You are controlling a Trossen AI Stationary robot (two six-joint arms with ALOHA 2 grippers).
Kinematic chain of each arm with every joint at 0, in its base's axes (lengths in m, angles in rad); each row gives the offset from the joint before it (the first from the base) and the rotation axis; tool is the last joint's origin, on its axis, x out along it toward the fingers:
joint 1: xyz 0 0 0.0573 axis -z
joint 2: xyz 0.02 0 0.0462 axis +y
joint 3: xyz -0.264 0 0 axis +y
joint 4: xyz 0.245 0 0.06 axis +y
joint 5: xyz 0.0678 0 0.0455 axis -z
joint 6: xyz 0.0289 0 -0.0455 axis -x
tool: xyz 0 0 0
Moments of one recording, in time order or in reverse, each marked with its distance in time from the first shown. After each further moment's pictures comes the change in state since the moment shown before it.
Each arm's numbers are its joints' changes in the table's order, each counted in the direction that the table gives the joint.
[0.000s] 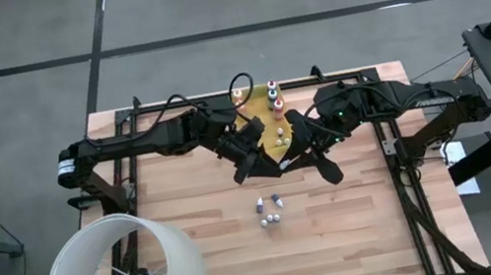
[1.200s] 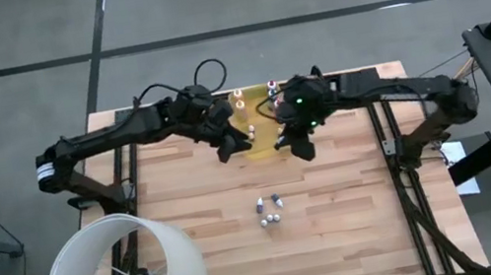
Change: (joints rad) left arm -0.184 -0.181 0.196 0.239 -0.247 -0.219; right arm 0.268 0.121 0.099 0.190 0.050 0.019
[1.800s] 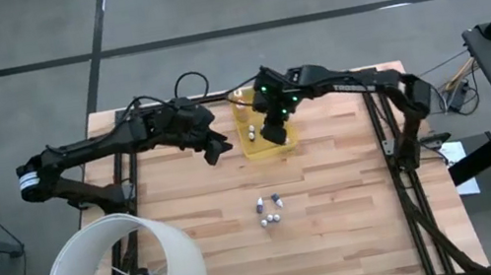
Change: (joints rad) left arm -0.038 -0.164 0.269 -0.024 -0.166 0.025; right arm 0.172 0.331 -0.159 0.006 0.003 0.091
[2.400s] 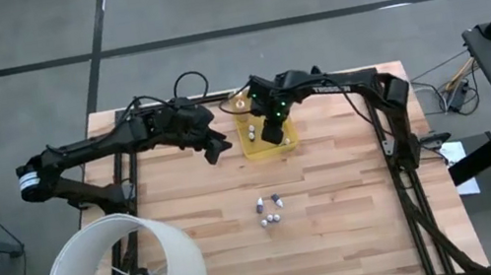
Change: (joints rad) left arm -0.009 0.000 0.008 -0.005 -0.014 -0.002; right arm 0.044 0.178 -0.027 0.046 0.147 0.048
